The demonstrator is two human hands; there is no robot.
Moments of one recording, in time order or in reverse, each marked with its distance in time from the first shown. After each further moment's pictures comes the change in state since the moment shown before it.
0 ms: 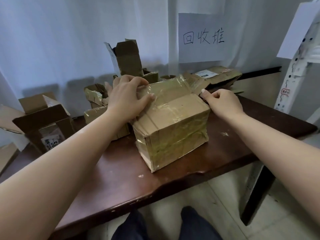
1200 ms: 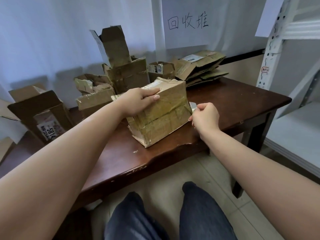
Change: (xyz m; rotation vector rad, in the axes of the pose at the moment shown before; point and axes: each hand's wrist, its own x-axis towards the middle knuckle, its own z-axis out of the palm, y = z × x) left_hand -0.036 0.025 0.018 -0.172 -0.537 0.106; right_hand -0.101 0.022 0.044 0.499 0.108 0.333
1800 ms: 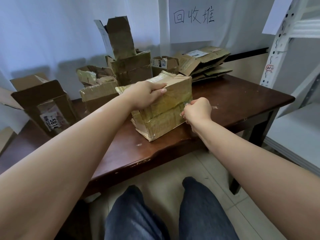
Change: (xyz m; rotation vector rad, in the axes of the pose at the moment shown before) left_hand -0.001 0.002 0.004 0.075 0.030 0.013; right_hand -0.007 -0.015 0.033 -0.111 -0.057 0.053
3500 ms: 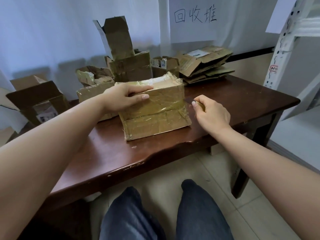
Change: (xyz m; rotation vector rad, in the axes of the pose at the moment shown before) left_hand -0.007 -0.048 -0.014 -0.060 -0.091 0.071; right_hand 0.011 0.022 -0.061 -0.532 -0.022 -0.502
